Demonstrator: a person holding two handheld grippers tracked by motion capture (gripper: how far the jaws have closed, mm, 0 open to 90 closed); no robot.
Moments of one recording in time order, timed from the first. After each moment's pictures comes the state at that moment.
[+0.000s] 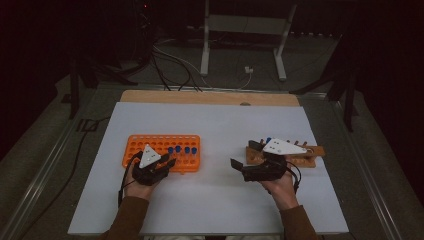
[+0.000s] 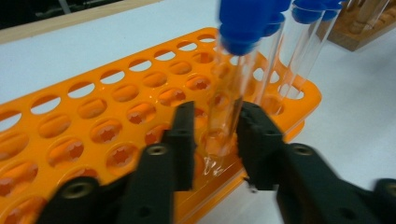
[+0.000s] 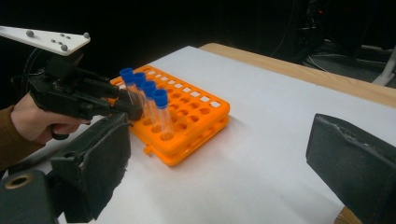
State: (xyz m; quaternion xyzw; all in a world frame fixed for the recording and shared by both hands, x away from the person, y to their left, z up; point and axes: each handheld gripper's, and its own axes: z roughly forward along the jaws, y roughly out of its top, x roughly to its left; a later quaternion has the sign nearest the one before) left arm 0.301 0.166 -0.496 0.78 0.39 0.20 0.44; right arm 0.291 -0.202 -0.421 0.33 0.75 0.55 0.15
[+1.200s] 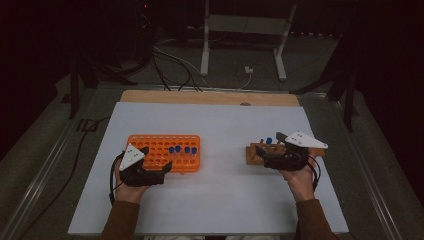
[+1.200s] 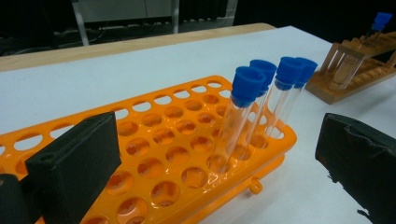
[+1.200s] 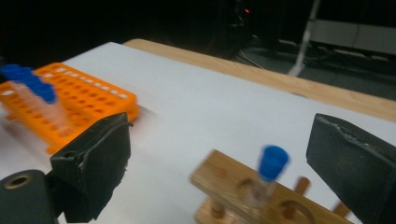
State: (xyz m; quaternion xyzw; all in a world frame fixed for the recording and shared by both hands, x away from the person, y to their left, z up) left arm 0.282 0.187 -0.469 0.73 0.42 0.22 0.50; right arm 0.313 -0.260 -0.425 0.41 0.73 0.50 0.24
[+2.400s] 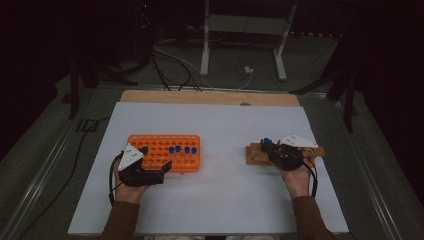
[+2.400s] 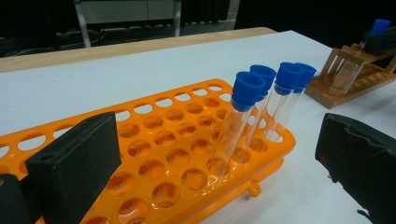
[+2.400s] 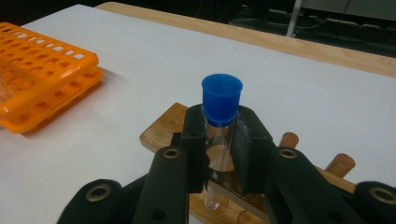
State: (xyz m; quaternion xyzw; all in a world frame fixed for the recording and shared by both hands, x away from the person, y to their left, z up) left arm 0.281 0.188 -0.468 0.72 0.42 0.22 0.51; right arm 0.332 -0.267 -0.464 0.44 0.75 0.45 0.23
